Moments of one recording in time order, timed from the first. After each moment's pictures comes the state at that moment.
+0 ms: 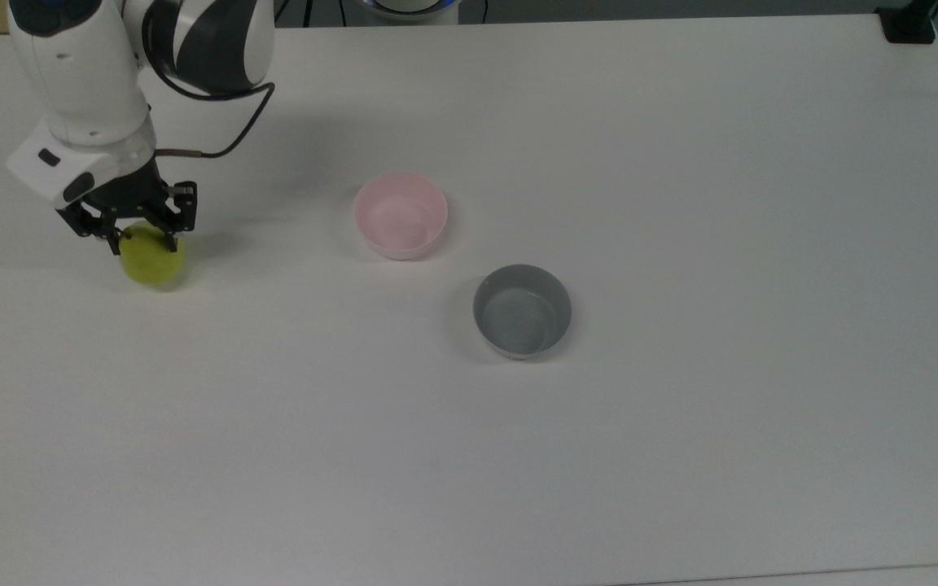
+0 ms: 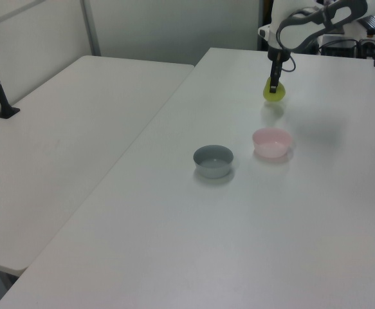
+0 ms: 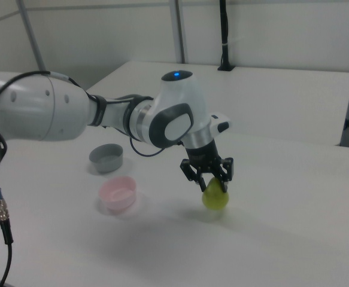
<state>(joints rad) -0.27 0.41 -0.09 -1.71 -0.10 2.27 -0.49</state>
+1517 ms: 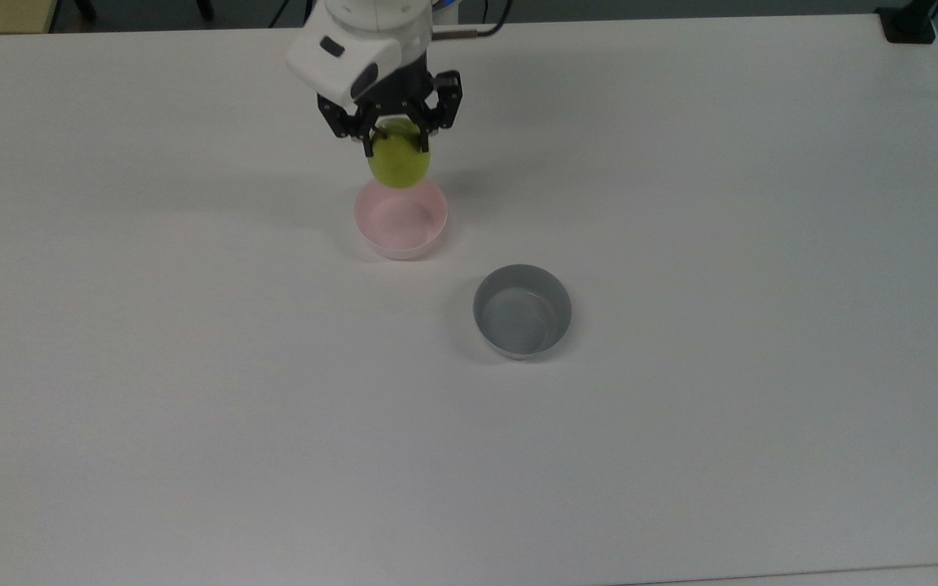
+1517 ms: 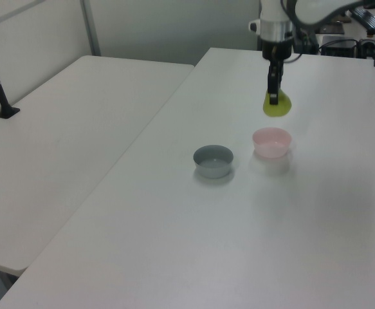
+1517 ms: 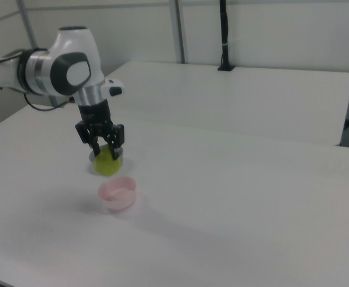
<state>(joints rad) 0.01 0.10 0.06 -1.84 -0.04 1.91 -0.06</state>
